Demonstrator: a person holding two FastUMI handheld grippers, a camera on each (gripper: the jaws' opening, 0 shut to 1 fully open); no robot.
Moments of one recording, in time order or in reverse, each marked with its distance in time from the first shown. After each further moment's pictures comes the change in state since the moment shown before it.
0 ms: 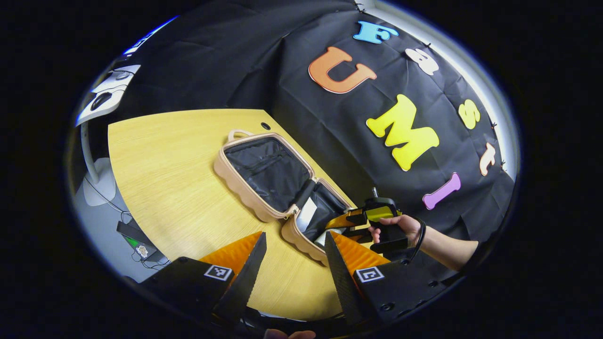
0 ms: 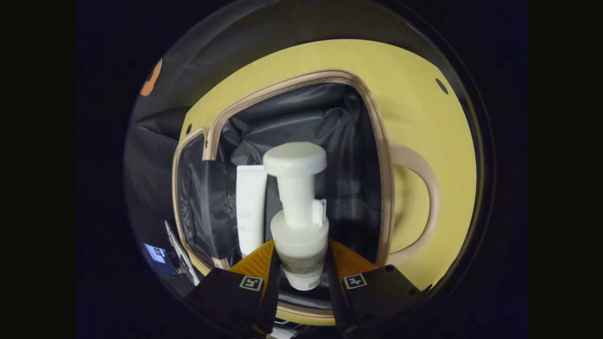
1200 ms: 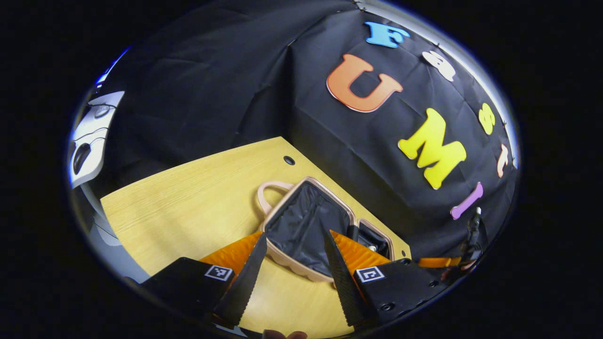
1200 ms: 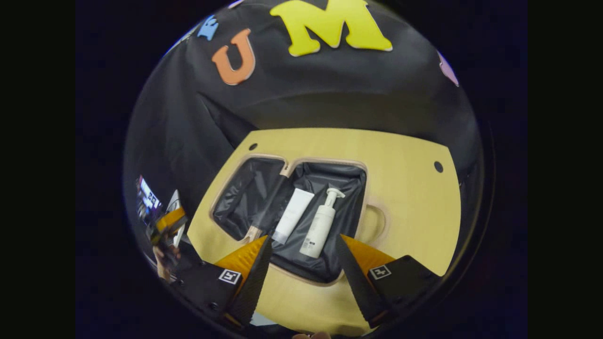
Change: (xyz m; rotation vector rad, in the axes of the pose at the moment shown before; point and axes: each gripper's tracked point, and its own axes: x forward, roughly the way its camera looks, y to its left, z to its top) left arm 0.096 0.116 0.152 0.029 -0.047 0.060; right arm -0.179 0.002 -0.052 -0.448 -0.501 0.186
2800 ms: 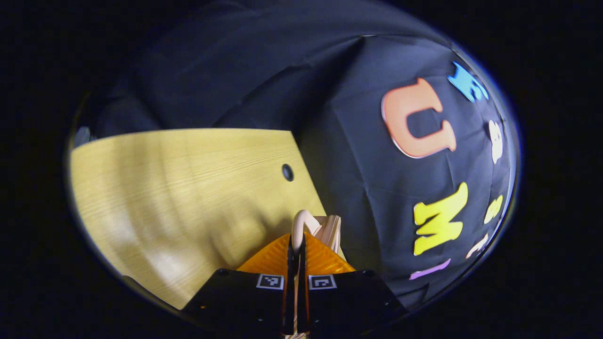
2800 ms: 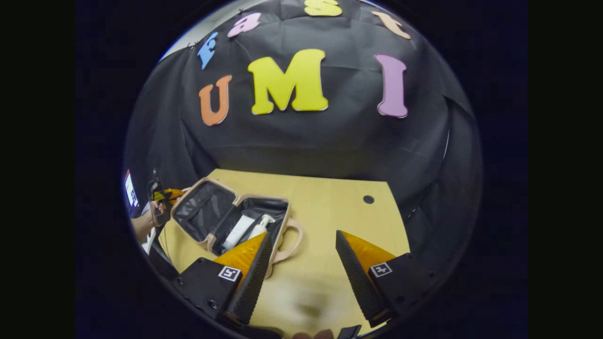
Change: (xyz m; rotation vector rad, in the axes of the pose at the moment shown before) left arm 0.130 -0.033 0.074 -0.254 0.030 -0.104; right arm -0.136 -0.119 0.010 0.010 -0.358 -0.336
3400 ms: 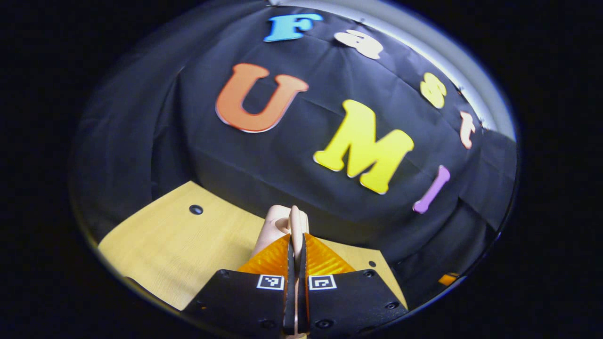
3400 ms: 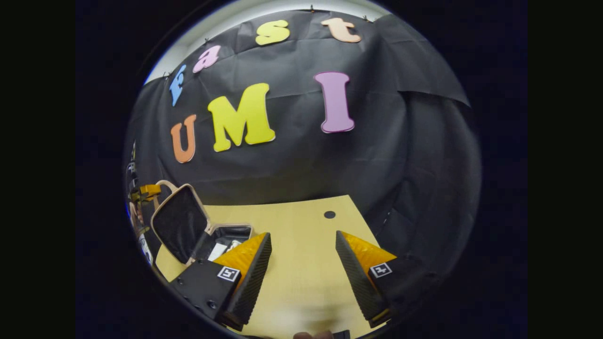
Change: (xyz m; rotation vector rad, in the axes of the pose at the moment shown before) left arm -0.061 -0.246 -0.130 0.690 -0.054 -0.157; right arm -0.041 -0.103 0.009 0.156 -0.168 -0.177
